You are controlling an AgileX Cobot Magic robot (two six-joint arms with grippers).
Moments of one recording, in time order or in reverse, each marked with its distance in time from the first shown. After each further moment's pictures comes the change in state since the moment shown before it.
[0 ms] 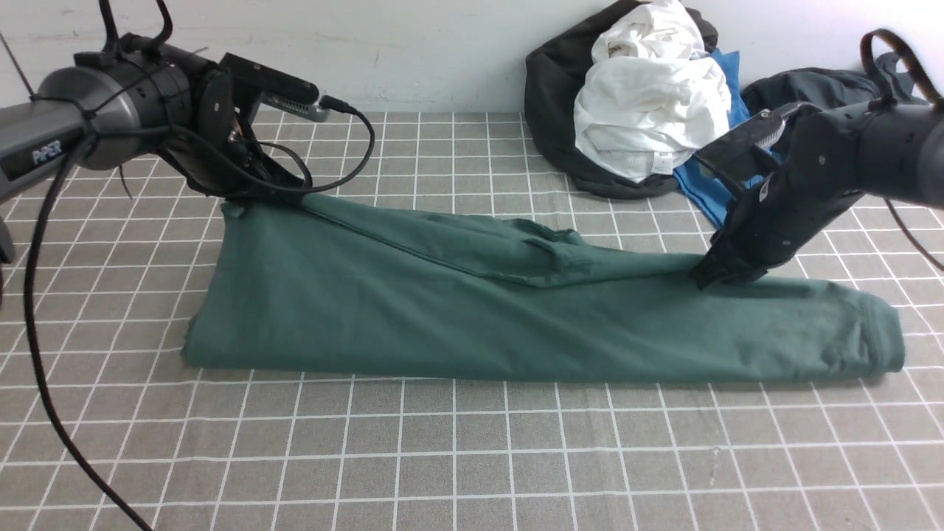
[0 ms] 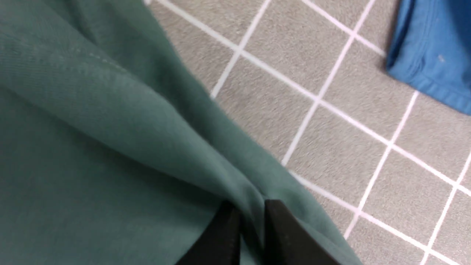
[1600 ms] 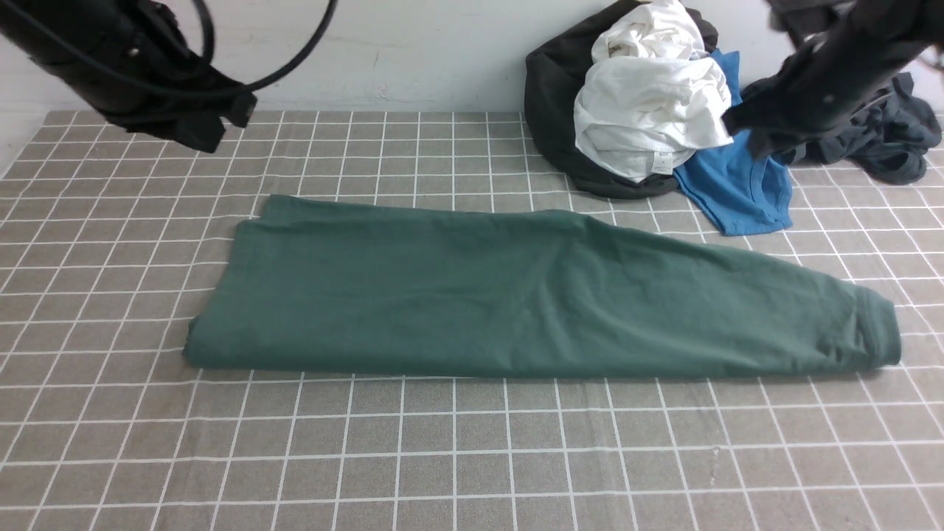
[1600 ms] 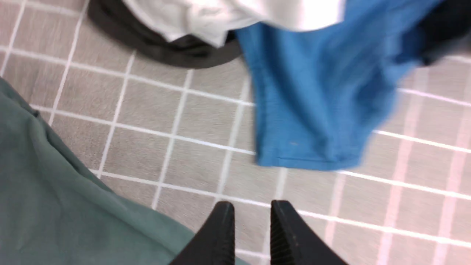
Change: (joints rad) right arm -0.121 0.015 -0.462 0.131 0.341 0.117; left arm 0.000 -0.638 0.207 -0.404 0.415 0.301
